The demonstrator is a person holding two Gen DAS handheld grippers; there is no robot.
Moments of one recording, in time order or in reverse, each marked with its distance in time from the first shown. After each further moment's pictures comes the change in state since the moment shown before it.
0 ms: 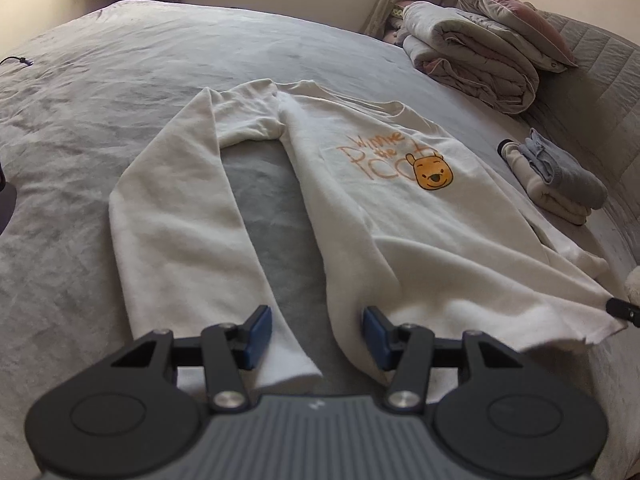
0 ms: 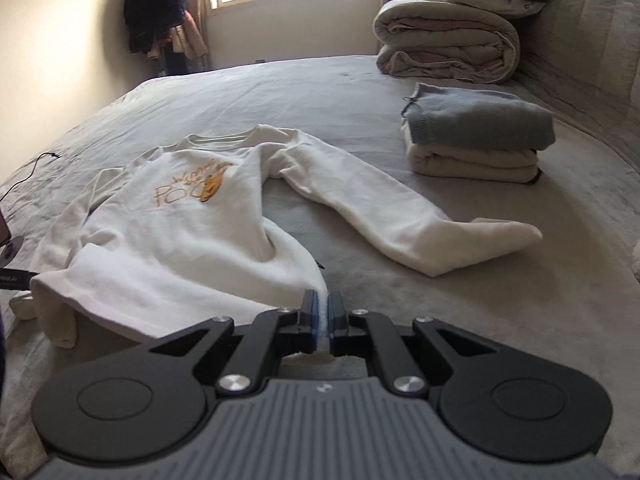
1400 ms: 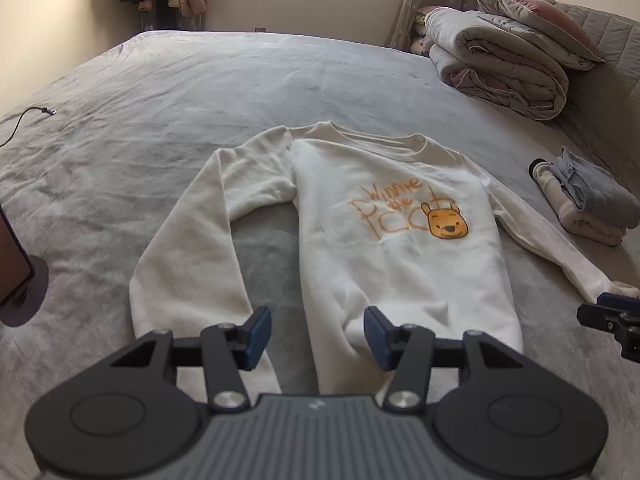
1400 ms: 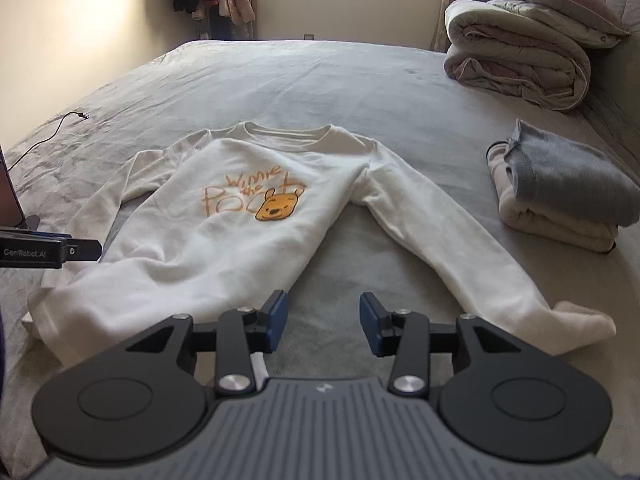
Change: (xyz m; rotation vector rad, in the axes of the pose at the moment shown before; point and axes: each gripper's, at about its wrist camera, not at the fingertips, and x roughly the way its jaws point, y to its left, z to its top) left arm -0.007 -0.029 0.048 0.024 -0.028 0.155; right arm 0.037 0.080 0.054 -0.158 0.080 0.091
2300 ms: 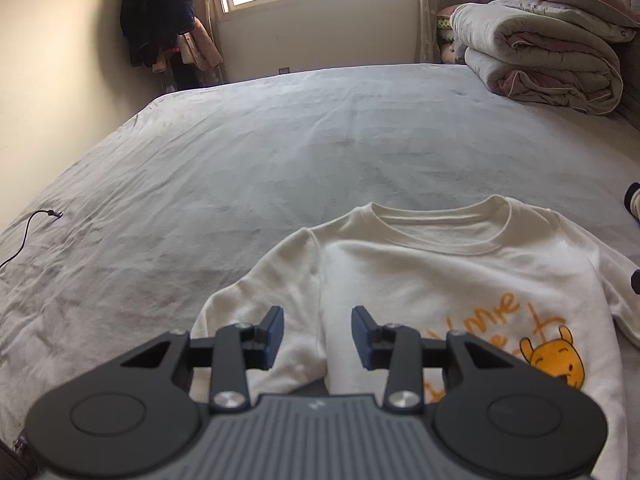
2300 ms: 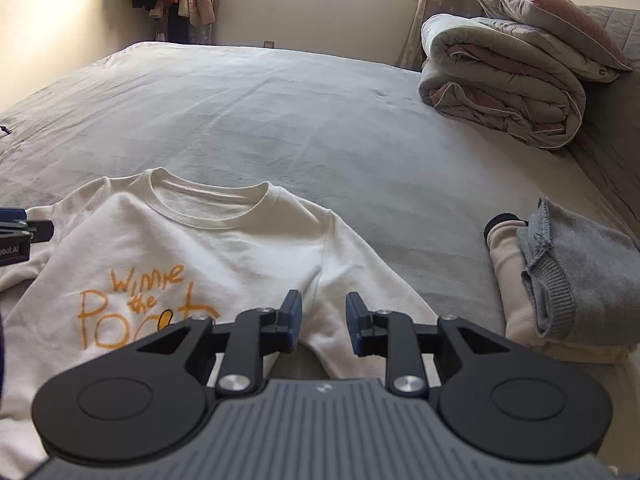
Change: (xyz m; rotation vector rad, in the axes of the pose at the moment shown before) left arm 0.109 -0.032 0.116 0.163 -0.100 0.238; right arm 0.108 -0.021 0.103 -0.033 -0.044 -0.162
